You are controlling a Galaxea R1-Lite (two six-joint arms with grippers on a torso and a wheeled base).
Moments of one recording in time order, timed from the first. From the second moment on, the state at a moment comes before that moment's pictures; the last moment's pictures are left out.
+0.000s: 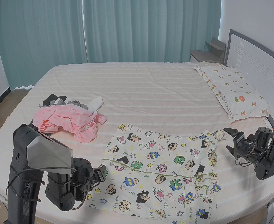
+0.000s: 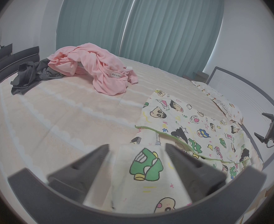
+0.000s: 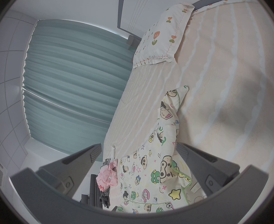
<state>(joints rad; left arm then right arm) -0.43 2.47 -0.41 -1.53 0.30 -0.51 -0.09 2.19 -0.33 -1.55 0.32 1.06</state>
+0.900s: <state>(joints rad) -0.33 2.26 -0.11 -1.55 -0.03 -0.95 -0.13 2.37 -0.28 -1.55 0.20 0.43</state>
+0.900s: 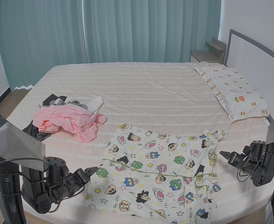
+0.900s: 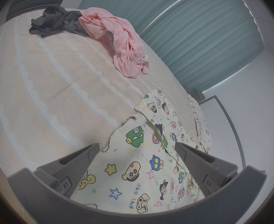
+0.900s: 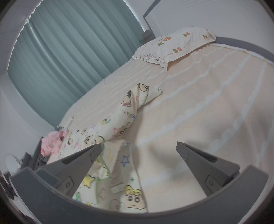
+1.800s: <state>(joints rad) -0.32 2.27 -0.11 -1.55 -0.04 -0.98 0.05 2.47 -0.28 -1.55 0.08 0.25</state>
